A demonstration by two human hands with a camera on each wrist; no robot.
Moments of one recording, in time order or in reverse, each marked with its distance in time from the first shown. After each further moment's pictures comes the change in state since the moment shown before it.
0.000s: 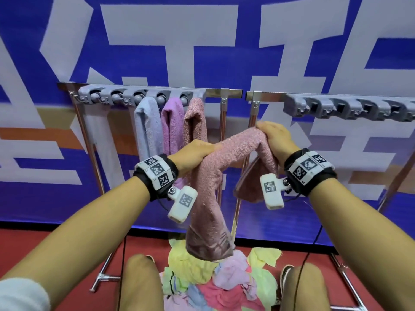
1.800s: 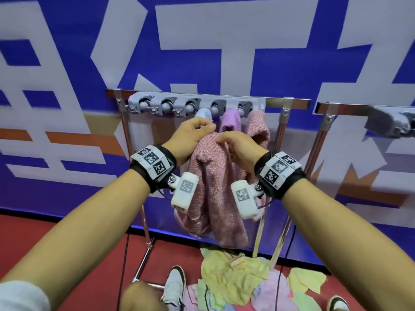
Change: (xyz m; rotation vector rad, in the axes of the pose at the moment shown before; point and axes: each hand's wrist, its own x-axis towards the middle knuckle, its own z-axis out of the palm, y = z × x) left_hand 0.020 0.008 -0.182 -0.078 0.285 0.124; right_hand 0.054 -0.042 0.229 0.276 -0.441 0.271
